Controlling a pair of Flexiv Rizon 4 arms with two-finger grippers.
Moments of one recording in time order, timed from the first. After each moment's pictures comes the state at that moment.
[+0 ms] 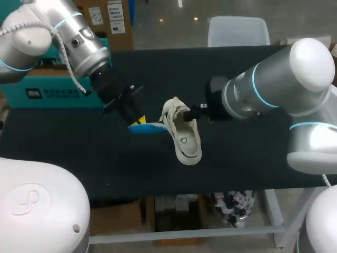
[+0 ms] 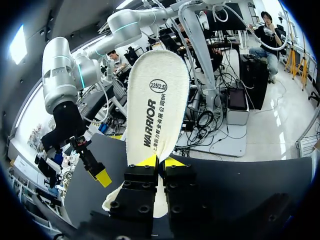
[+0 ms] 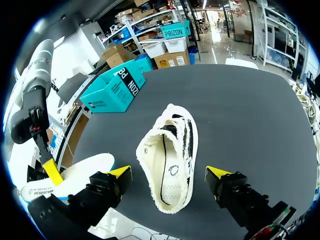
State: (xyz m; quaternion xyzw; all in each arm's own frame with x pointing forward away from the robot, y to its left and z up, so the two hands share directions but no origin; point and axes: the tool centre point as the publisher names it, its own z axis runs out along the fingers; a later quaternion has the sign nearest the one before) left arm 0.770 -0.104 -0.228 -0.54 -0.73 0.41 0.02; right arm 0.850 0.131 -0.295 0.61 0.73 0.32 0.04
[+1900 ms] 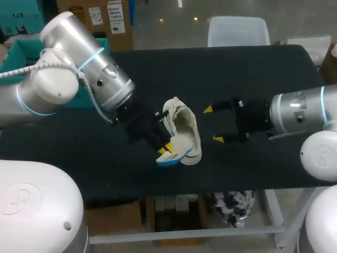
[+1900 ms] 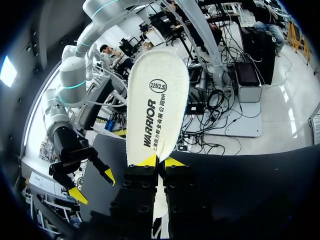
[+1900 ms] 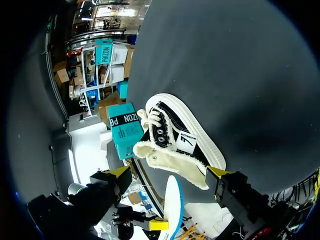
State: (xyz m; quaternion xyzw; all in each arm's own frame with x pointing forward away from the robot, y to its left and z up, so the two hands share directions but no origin) left arm 0.745 -0.168 -0.285 -0.58 -0.72 0.38 -0.07; right arm 0.838 0.105 -0.303 0.78 0.38 0.37 -0.33
